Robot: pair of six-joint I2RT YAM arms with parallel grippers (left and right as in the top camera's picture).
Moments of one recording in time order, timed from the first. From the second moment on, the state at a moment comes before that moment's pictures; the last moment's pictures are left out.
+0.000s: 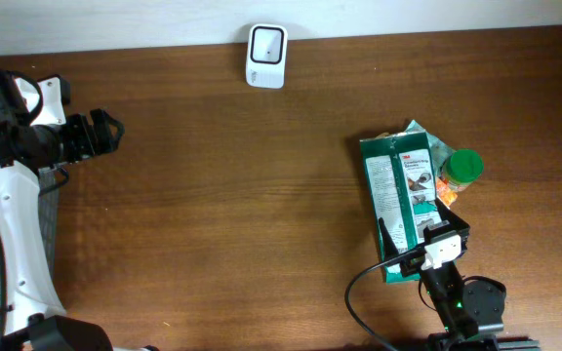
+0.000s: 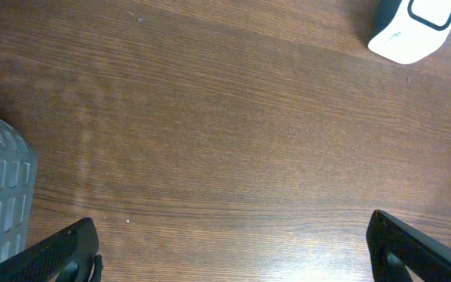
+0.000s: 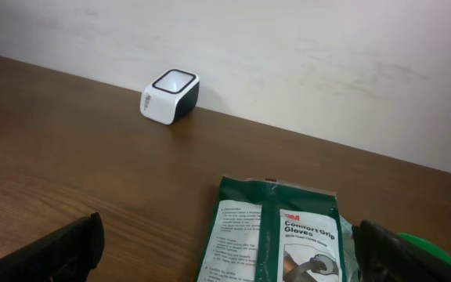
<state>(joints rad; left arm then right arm) 0.32 1.61 1.60 -1.02 0.29 0.06 0.03 0.02 0.01 -0.05 -0.23 -0.16</state>
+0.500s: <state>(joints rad) 0.19 1.16 1.28 -0.56 0.29 0.06 0.03 0.02 0.01 -0.05 -0.23 -0.16</state>
